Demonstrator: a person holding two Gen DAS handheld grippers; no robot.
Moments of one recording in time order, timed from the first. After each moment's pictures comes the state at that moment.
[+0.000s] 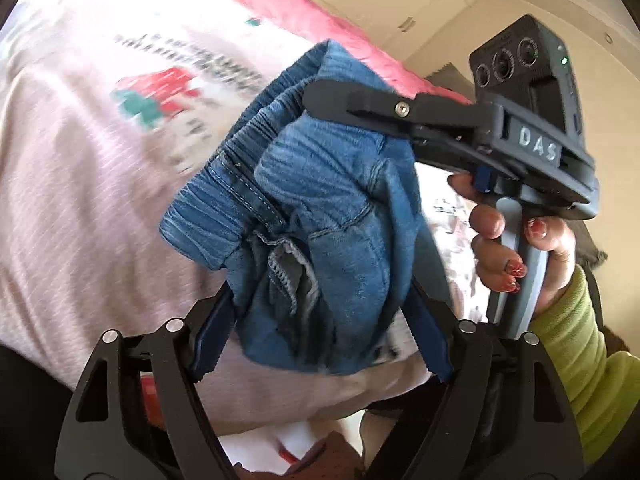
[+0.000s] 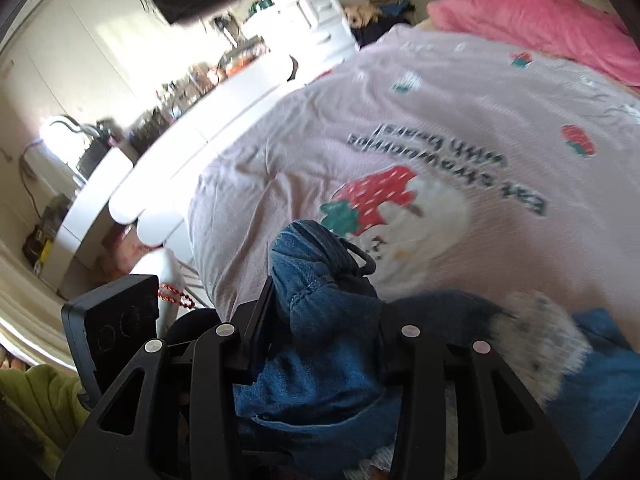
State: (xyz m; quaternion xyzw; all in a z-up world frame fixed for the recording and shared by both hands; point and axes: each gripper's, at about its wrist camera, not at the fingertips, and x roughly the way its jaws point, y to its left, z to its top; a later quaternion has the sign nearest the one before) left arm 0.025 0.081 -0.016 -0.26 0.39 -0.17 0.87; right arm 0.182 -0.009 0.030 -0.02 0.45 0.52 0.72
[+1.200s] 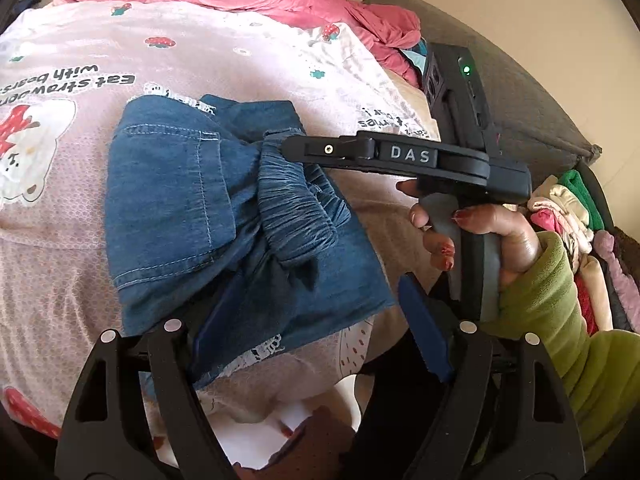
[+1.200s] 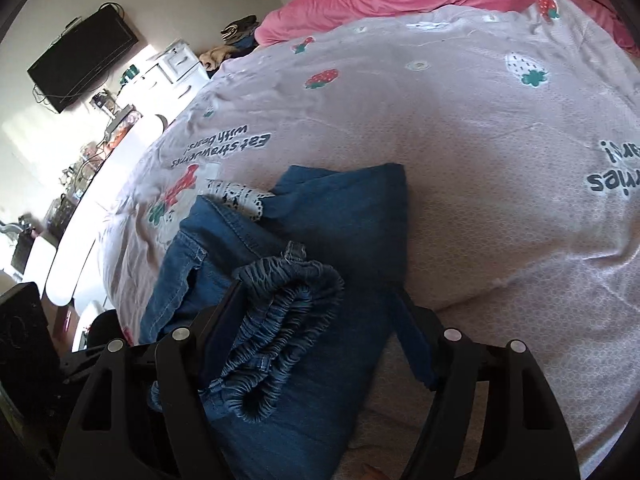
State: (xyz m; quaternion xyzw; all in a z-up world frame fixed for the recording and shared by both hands) left arm 0.049 -0.062 -0.013 -0.13 0.45 -0.26 0.85; right arm 0.199 -0.214 -0.033 0.07 0.48 0.32 0.81
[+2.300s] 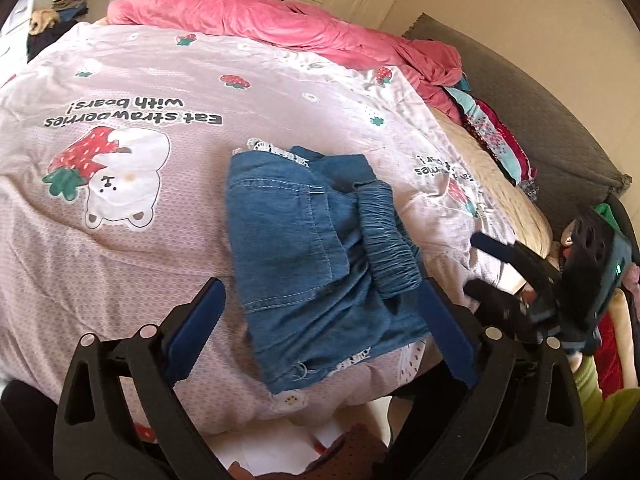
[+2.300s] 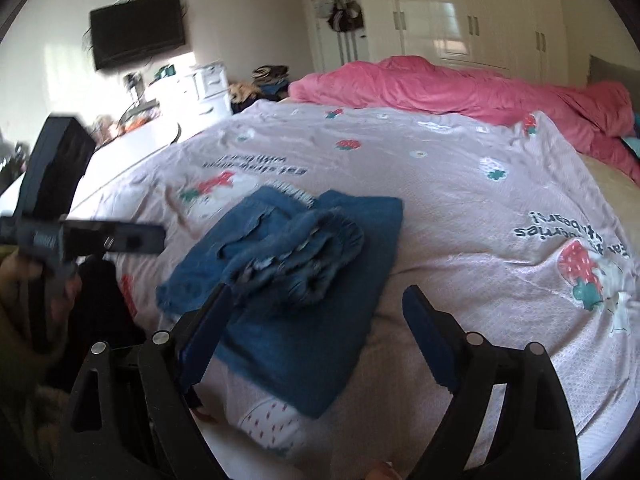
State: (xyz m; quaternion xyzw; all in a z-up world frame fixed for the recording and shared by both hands) left arm 0.042 -0.001 0.015 -0.13 0.41 -0.17 0.88; right arm 0.066 -0.231 0.006 -0.05 0.32 0.32 0.89
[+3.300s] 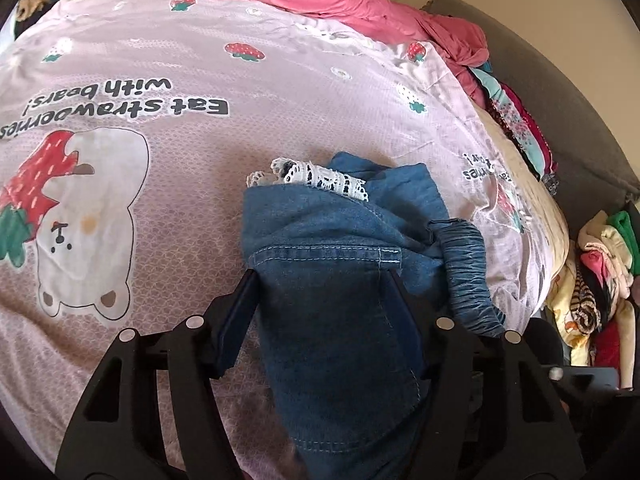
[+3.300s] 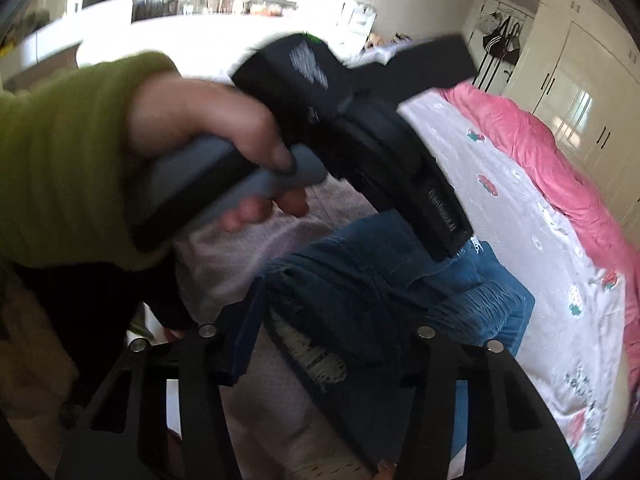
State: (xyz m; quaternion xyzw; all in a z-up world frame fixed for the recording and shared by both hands) left arm 0.141 0.010 -0.025 -0.13 0.47 -0.17 0.86; right arm 0.030 -0.075 -0.019 -0.32 0.29 0.43 0.79
